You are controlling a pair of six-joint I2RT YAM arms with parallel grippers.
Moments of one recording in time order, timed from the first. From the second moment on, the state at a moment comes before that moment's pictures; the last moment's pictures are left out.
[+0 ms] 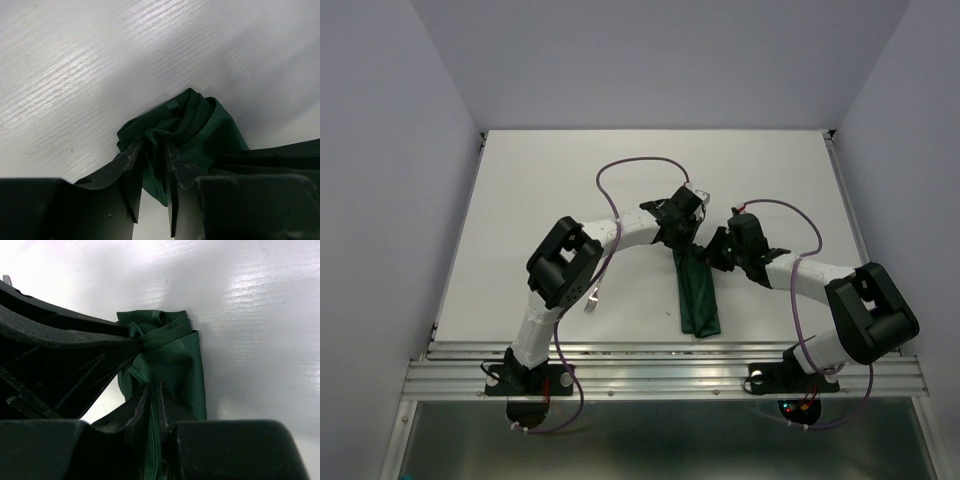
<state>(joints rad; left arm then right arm) -0.84 2.10 1.55 -0.41 0.02 -0.34 0.44 1.45 0.61 0.12 -0.14 0.79</state>
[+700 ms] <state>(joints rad) -0.84 2.07 1.55 -0.41 0.02 -0.35 0.44 1.47 0.61 0.14 -0.17 0.79</state>
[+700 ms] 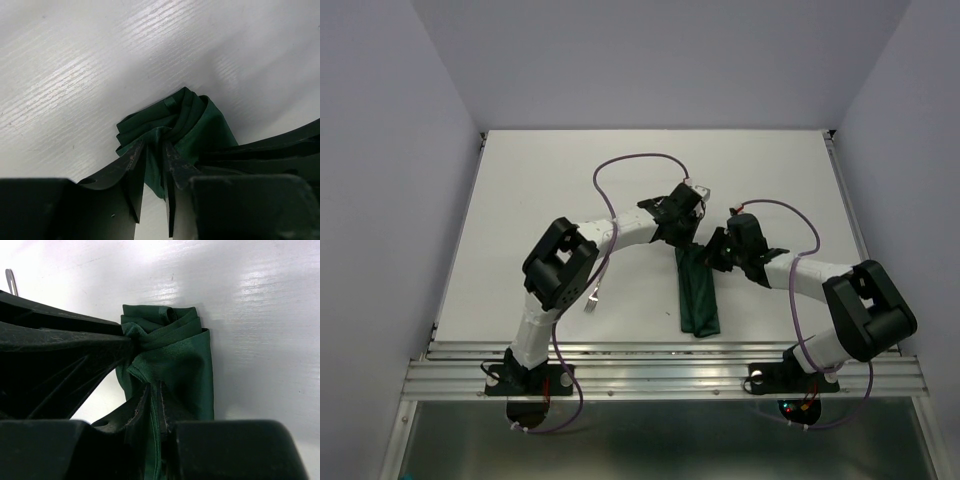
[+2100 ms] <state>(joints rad) -0.84 2.07 1.55 -0.41 0.02 -0.35 0.44 1.53 0.61 0.20 -0.21 0.81</state>
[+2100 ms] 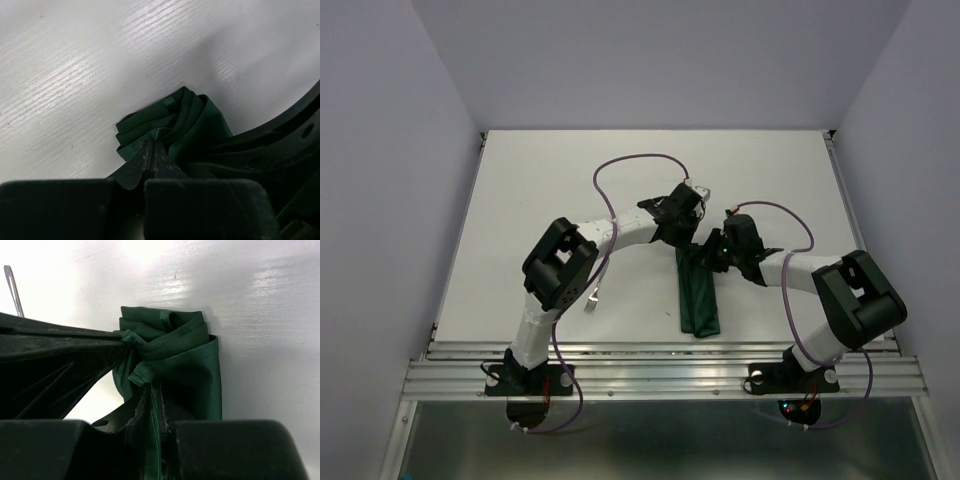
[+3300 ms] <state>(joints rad) -0.84 2.07 1.53 -0.41 0.03 -0.35 0.44 1.59 0.62 0.33 -0.25 0.89</state>
